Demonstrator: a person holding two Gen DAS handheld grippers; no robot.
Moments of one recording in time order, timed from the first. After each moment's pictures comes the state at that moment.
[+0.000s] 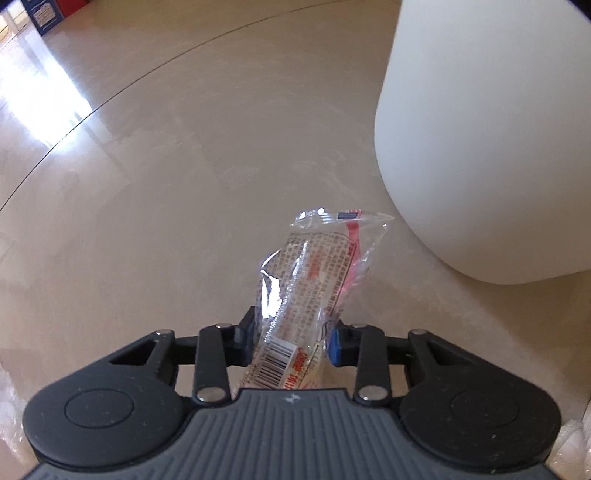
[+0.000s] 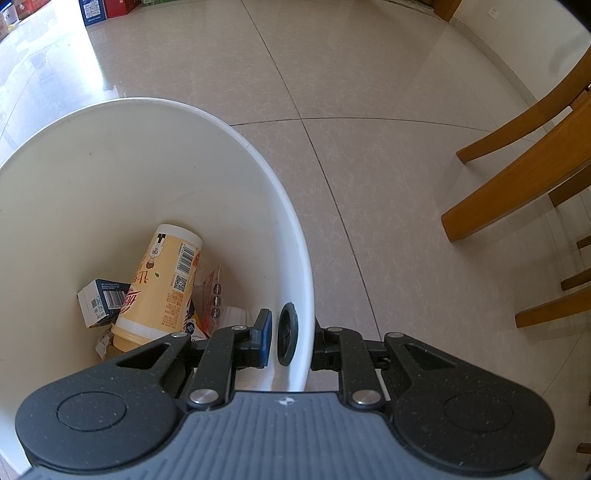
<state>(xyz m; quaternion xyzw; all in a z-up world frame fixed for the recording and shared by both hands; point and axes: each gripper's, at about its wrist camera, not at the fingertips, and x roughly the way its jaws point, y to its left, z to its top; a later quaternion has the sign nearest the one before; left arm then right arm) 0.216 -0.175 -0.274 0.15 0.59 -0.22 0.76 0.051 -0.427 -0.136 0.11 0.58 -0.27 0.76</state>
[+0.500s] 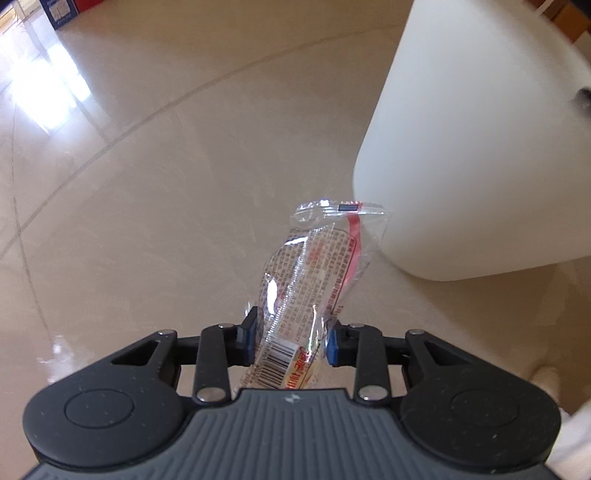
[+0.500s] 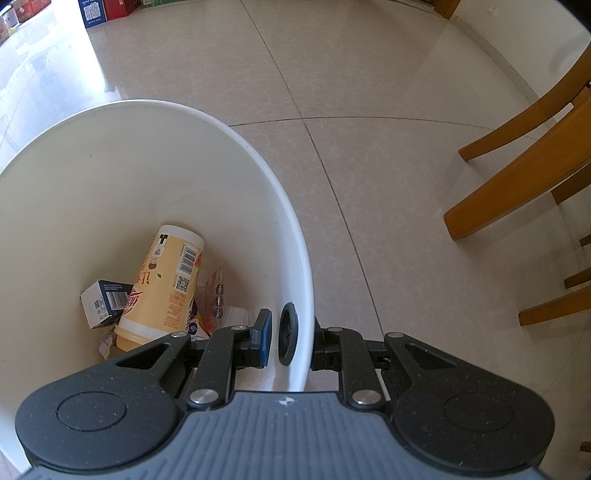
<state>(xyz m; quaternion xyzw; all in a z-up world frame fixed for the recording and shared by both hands) 0.214 -0.137 -0.153 0.12 0.61 -0.23 0.75 0.051 -0.430 -0.136 0.12 0.58 -0.26 0.76</state>
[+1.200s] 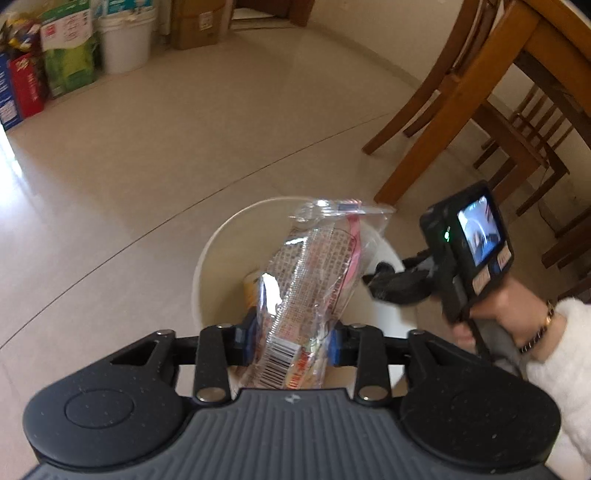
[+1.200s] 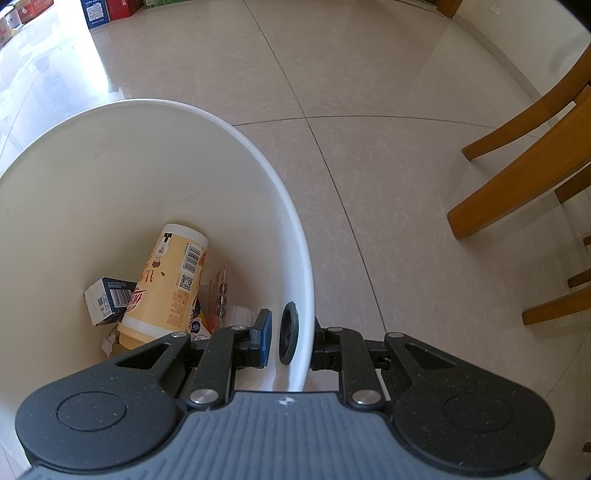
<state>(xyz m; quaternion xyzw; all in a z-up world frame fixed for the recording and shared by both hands) 0.263 -0.199 0.037 0.05 0.51 -0.35 0.78 0.050 -0.429 -0.136 0.12 0.58 -0.26 0.77</state>
